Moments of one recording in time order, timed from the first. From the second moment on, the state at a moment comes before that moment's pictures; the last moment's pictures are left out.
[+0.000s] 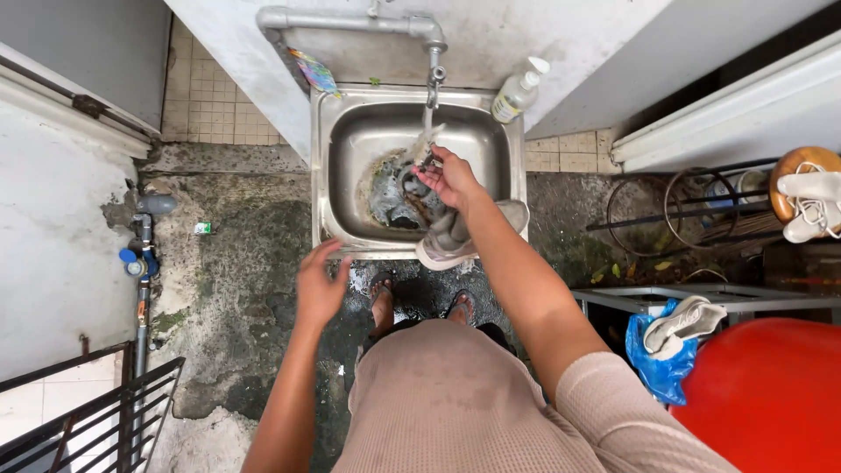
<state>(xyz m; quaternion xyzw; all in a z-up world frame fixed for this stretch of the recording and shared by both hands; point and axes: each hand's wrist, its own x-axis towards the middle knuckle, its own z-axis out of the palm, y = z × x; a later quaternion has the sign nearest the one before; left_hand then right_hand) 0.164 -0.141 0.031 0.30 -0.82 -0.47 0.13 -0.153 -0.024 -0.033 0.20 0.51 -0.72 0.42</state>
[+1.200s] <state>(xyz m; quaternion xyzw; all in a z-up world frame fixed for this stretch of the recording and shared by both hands) 0.239 -0.203 -0.045 0.48 -0.73 -0.47 0.11 -0.183 0.002 -0.046 -0.31 0.91 -0.24 0.11</state>
